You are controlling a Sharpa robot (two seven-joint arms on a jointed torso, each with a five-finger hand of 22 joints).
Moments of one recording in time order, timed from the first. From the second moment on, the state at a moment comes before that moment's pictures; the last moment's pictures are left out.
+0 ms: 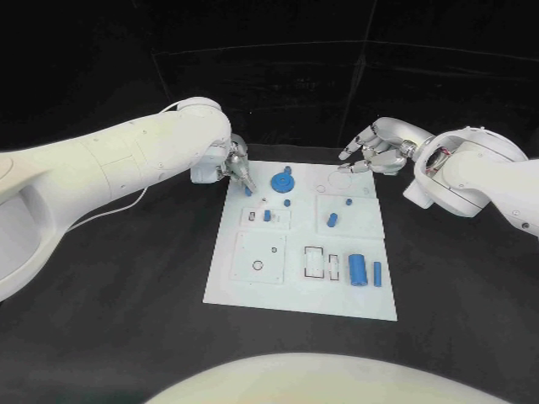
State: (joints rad) left arm 1.35 -0.43 -0.08 0.91 -1.02 0.40 -0.52; left_hand 1.39 0.09 0.13 0.05 0.04 0.93 0.06 0.51 0.42 1.26 -0.01 1.07 0.87 1.47 -0.07 1.57 1.31 0.08 1.44 0.03 1.31 1.23; right arm 1.29 -0.81 -0.02 1.46 -1.13 -0.19 -0.10; right_hand 1.40 -0.01 -0.16 0.18 0.43 0.92 0.15 0.15 0.07 1.30 0.06 1.20 1.14 1.47 -0.01 1.41 1.27 0.10 1.29 0.09 1.31 1.02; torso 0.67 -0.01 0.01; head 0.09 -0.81
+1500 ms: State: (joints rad) left arm 1.29 -0.70 -0.08 1.35 -0.86 0.07 -0.55; left_hand 1.23 -0.01 0.39 -0.02 0.05 0.93 0.06 0.56 0.45 1.30 -0.01 1.07 0.88 1.47 -0.07 1.57 1.31 0.08 1.44 0.04 1.31 1.24; right arm 1.29 -0.82 -0.02 1.46 -1.13 -0.18 -0.10; right_hand 1.40 -0.01 -0.16 0.18 0.43 0.92 0.15 0.15 0.07 1.30 0.06 1.20 1.14 1.47 -0.01 1.41 1.27 0.10 1.29 0.09 1.31 1.02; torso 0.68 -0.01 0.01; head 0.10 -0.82
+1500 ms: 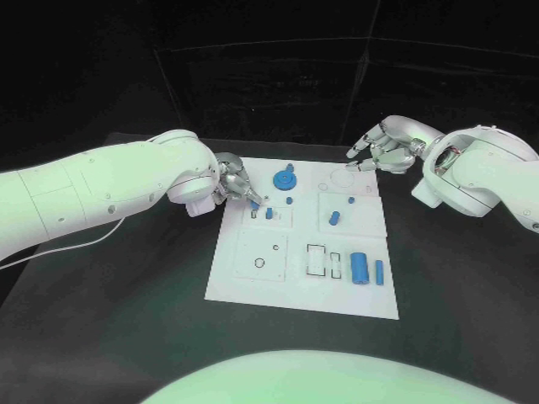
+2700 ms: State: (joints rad) left arm 1.28 -0.72 -0.09 1.37 -0.88 0.10 -0.58; left_hand 1.22 -0.02 0.43 -0.03 0.05 0.92 0.07 0.57 0.45 1.30 -0.01 1.07 0.87 1.47 -0.07 1.57 1.31 0.08 1.44 0.04 1.31 1.24; right arm 1.29 -0.82 -0.02 1.46 -1.13 -0.18 -0.10; right_hand 1.40 -0.01 -0.16 0.18 0.43 0.92 0.15 0.15 0.07 1.30 0.06 1.20 1.14 1.47 -0.01 1.41 1.27 0.10 1.29 0.09 1.31 1.02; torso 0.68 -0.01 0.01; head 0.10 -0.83
